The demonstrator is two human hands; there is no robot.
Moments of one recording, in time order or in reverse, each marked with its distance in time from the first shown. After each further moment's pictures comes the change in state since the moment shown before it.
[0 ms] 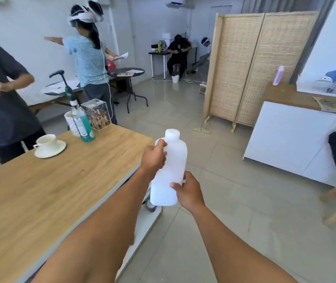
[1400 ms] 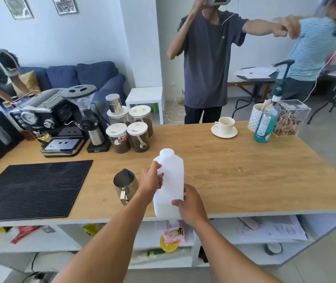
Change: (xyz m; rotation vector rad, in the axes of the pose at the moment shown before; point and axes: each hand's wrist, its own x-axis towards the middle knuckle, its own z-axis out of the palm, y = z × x) left_hand -0.138 -0.088 -0.372 -0.234 1.044 -0.106; right_hand -0.098 -0.079 0.370 -0.210 -1.007 -0.444
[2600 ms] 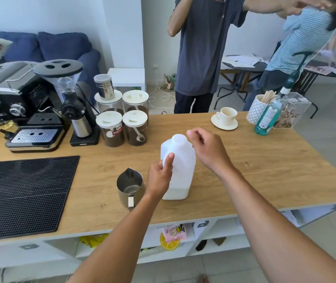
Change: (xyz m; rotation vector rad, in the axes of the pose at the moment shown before) left_hand 0.090 -0.040 -0.035 0.103 -0.185 0.313; right_hand 0.088 -0.134 -0.030 -0.192 0.259 -0.345
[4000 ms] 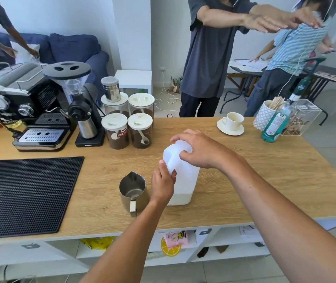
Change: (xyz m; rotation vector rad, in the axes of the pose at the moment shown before) left_hand 0.008 -0.008 0.013 -0.109 0.188 -0.203; right_hand 0.024 -0.040 -0.008 -0.375 -0.515 -0.134
